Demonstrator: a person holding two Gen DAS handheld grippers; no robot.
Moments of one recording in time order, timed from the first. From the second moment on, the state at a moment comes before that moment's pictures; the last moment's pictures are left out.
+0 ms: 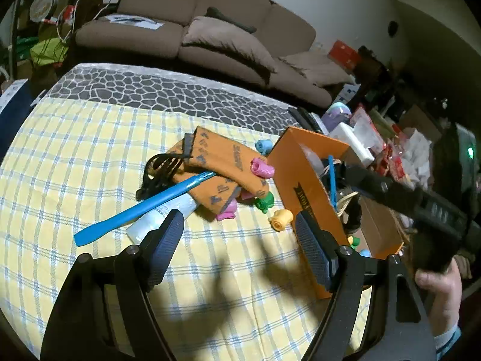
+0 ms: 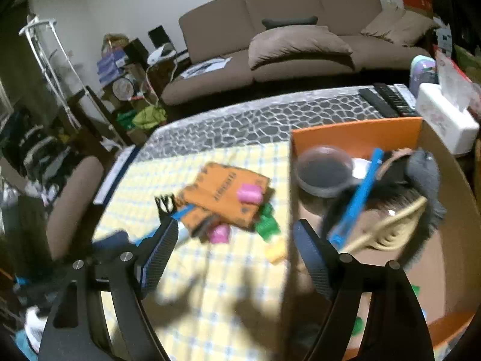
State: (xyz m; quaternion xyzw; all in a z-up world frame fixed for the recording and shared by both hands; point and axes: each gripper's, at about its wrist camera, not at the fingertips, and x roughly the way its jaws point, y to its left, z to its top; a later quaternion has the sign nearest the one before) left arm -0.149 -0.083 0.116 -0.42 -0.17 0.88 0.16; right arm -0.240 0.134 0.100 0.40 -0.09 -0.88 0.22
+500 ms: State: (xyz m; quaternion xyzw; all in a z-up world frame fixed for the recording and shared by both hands) left arm -0.160 -0.078 0.102 -0.43 -0.16 0.87 0.17; right arm -0.340 0.073 0.053 0.50 -0.04 -0.84 0.19
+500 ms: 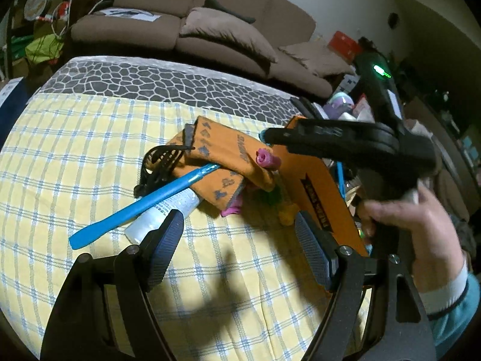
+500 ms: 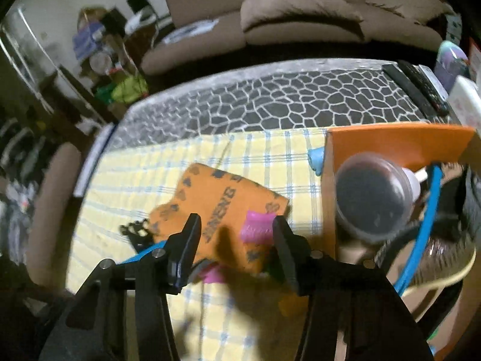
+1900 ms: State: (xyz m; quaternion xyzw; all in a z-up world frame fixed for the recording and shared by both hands) left arm -0.159 -0.073 0.102 -0.43 -0.15 0.87 0.19; right arm -0.337 0.035 0.027 0.54 0.19 -0.80 0.19
